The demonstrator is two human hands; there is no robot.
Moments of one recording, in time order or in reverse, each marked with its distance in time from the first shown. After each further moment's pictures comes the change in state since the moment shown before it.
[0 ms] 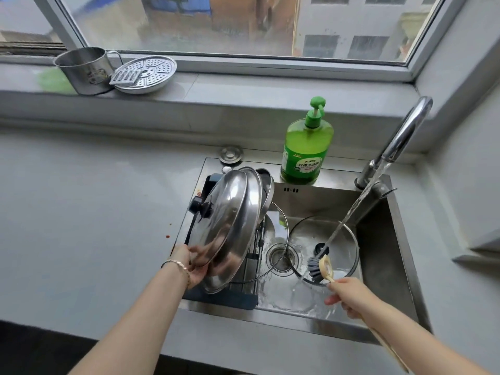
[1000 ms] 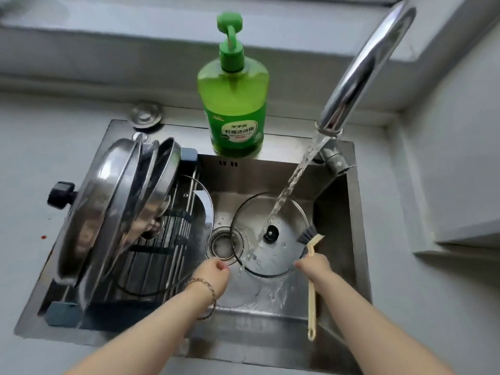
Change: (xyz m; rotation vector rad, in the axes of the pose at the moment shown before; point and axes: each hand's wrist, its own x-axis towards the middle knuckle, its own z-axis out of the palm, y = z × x) left_hand 0.071 -0.178 0.126 1.336 -0.146 0.367; right_hand 0.158 0.032 -0.069 0.028 0.207 0.167
